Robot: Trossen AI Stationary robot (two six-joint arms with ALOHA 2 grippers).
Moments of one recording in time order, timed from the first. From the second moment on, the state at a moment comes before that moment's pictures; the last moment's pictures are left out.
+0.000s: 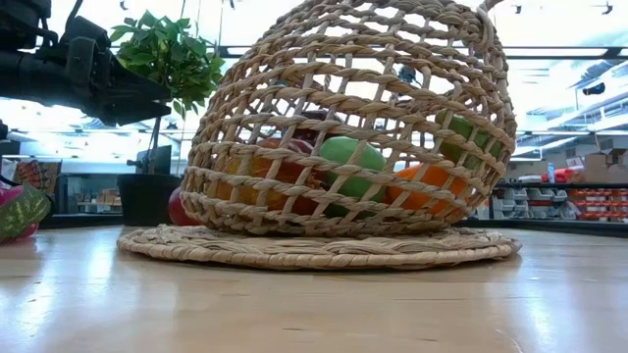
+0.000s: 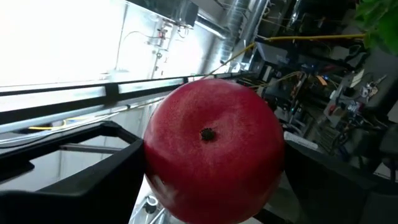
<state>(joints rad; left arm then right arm) -0.10 0.10 0.02 0.08 -0.56 -0.01 -0.13 1.10 1.08 0.49 -0.16 1.30</state>
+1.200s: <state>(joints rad) -0.10 0.10 0.02 0.08 -0.56 -0.01 -0.02 1.53 1.18 -0.46 -0.17 1.23</state>
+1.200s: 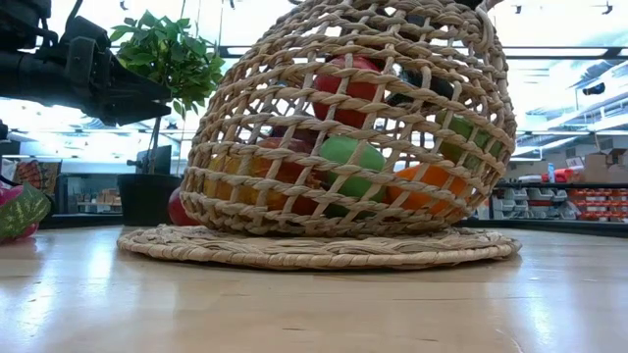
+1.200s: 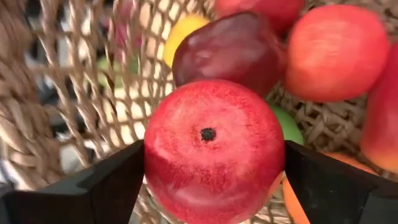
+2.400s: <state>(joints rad) -0.10 0.10 0.02 0.08 -0.56 -0.01 -0.09 1.55 1.44 -0.75 -0.32 0.85</state>
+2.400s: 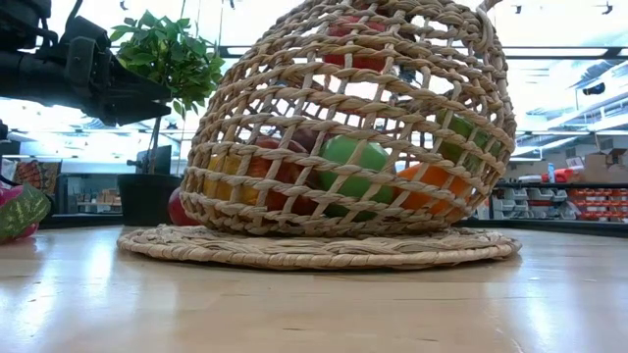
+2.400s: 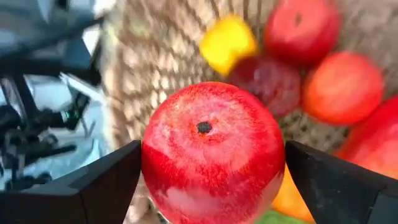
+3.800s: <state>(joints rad) -0.10 0.10 0.02 0.08 -0.56 -0.01 0.09 1.38 1.60 -0.94 0.23 0.34</state>
